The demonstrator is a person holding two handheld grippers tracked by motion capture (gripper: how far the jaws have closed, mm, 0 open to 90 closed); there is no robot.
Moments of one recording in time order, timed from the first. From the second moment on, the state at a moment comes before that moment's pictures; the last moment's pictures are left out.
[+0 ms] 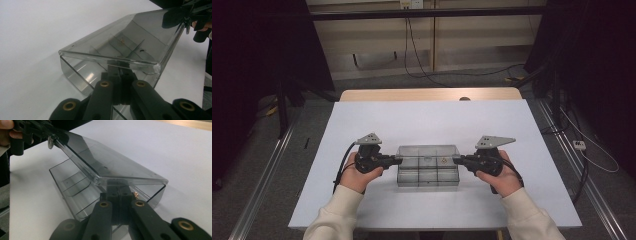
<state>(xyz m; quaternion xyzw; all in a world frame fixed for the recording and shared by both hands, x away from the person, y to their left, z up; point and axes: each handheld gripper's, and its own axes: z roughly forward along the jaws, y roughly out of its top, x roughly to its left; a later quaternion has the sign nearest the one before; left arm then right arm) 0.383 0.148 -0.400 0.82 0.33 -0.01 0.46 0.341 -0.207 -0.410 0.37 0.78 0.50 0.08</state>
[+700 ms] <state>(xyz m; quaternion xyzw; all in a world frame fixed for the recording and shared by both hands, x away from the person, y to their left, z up) 0.370 0.153 -0.404 0.83 0.32 -0.01 0.46 0.326 -0.211 -0.416 0.36 0.78 0.50 0.07</state>
